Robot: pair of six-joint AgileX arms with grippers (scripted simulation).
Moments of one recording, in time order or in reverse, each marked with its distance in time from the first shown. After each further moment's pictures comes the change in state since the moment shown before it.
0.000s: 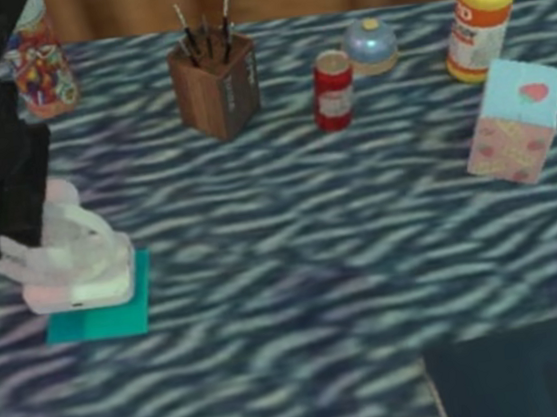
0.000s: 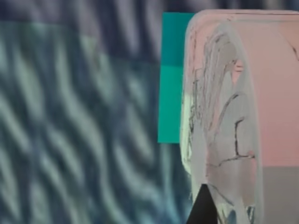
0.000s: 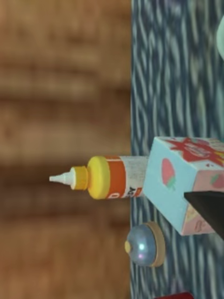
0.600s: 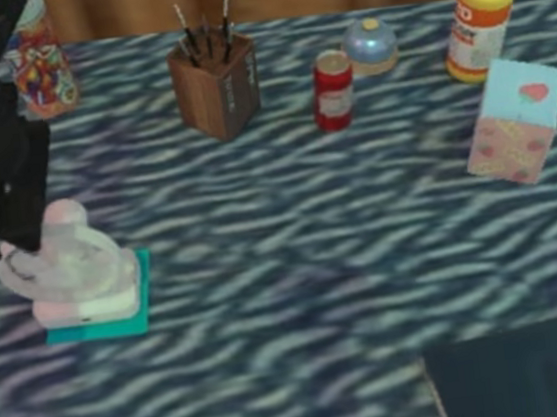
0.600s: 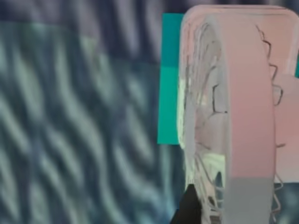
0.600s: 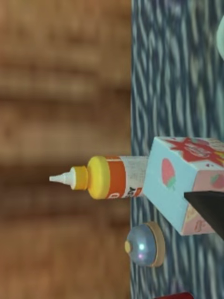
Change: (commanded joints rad) left arm 0.000 0.000 0.000 0.000 0.000 0.000; right arm 0.000 0.000 0.000 0.000 0.000 0.000
